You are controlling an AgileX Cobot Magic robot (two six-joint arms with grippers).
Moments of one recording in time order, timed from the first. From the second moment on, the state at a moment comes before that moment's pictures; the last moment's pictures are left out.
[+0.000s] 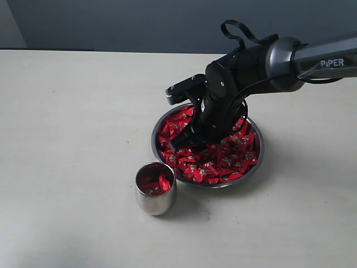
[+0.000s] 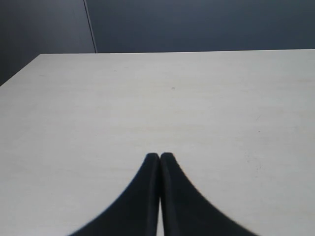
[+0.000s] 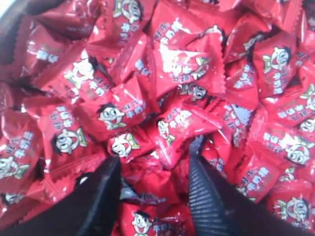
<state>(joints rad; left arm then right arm) 0.22 0.00 0.00 0.00 0.34 0.03 0.76 2.01 -1.26 -0.04 0.64 0.04</state>
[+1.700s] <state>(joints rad) 0.22 0.00 0.00 0.00 0.34 0.03 0.95 1.74 -1.26 0.03 0.69 0.01</state>
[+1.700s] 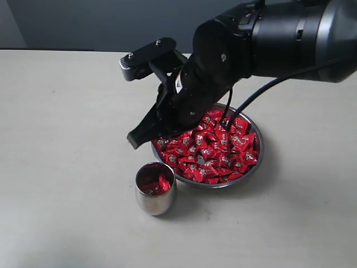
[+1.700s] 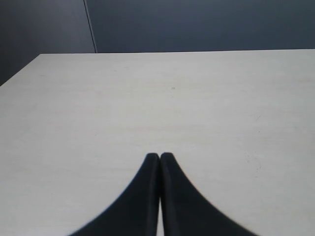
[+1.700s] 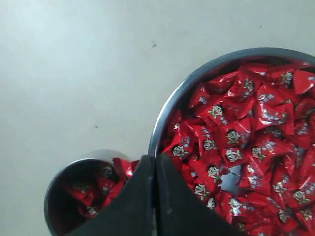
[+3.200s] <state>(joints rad) 0.22 0.00 0.00 0.00 0.34 0.03 1.05 1.84 -1.26 0.03 0.70 0.01</state>
